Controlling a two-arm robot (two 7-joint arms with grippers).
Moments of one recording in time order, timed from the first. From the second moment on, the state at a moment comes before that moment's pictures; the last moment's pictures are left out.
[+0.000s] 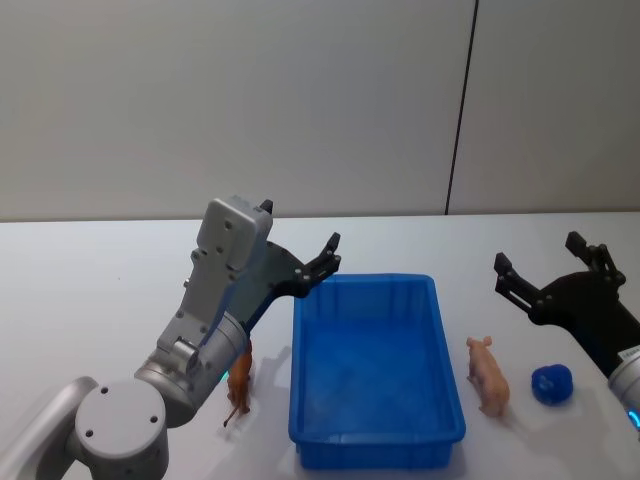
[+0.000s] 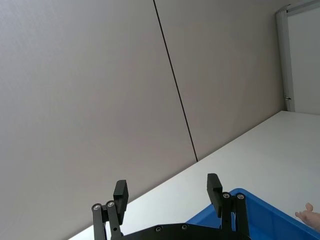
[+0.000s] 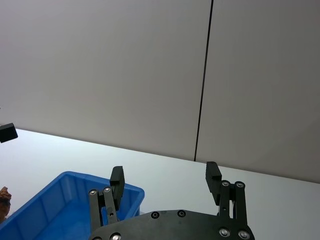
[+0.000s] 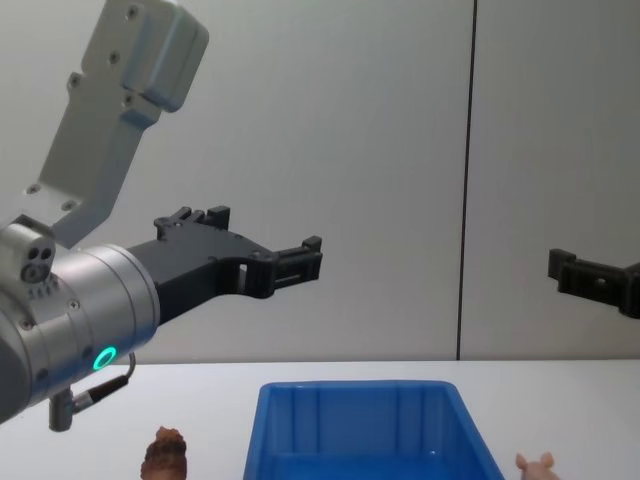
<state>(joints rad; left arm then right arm) -0.24 0.38 0.45 -1.63 -0.20 0.01 -0.01 -0.01 0.34 -0.23 -1.77 0.29 0.03 0.07</state>
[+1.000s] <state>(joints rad) -0.24 0.38 0.45 -1.63 -0.20 0.01 -0.01 0.02 0.37 -0.19 -1.71 0.33 0.03 0.17</state>
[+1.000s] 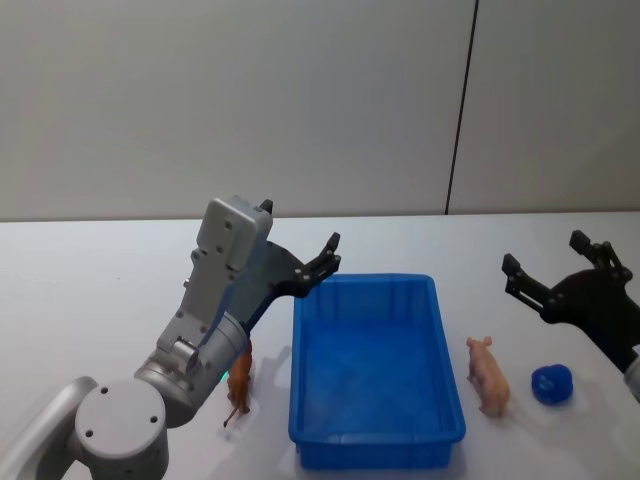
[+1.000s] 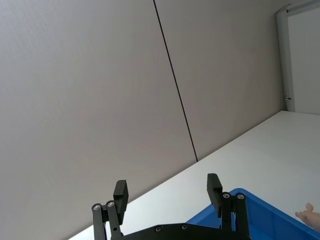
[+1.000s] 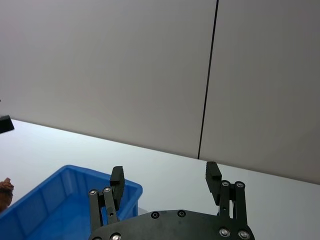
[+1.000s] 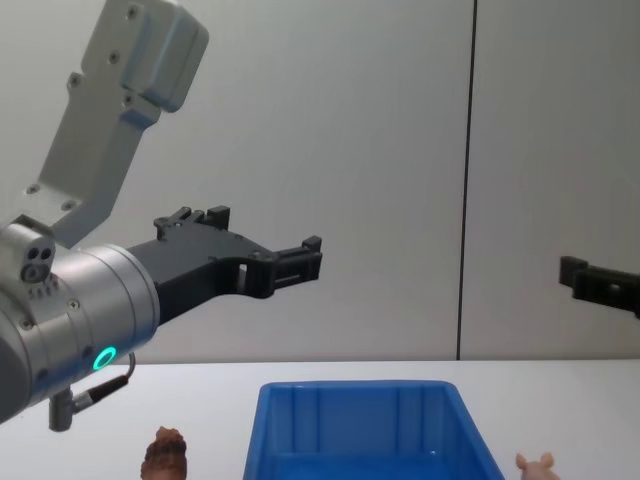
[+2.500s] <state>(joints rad) -0.24 0.38 0.45 -1.63 -0.20 0.01 -0.01 -0.02 0.43 -0.18 -1.52 0.26 0.14 0.32</state>
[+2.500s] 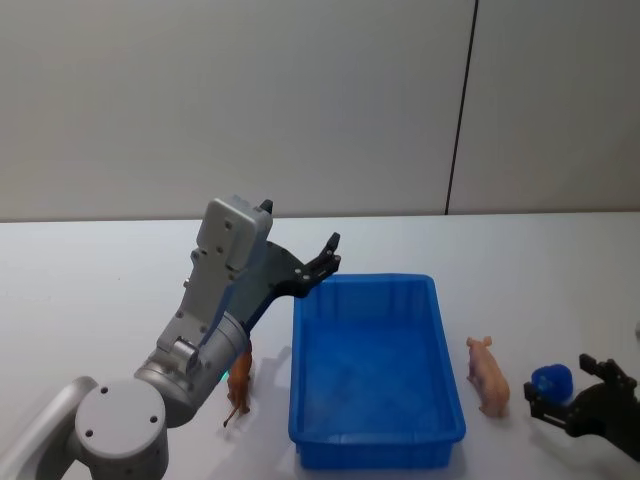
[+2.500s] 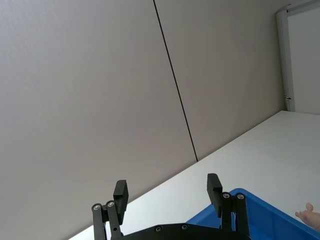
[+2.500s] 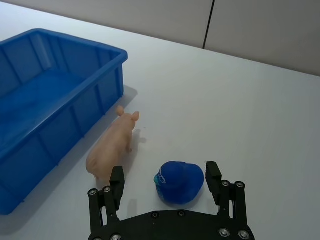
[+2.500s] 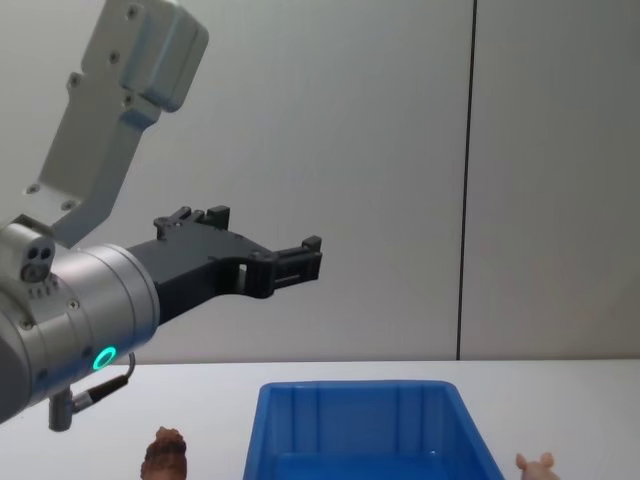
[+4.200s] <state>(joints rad) -0.24 0.38 0.45 -1.63 -0.20 0.01 -0.01 0.08 0.39 -0.19 -1.44 0.22 0.03 0.33</state>
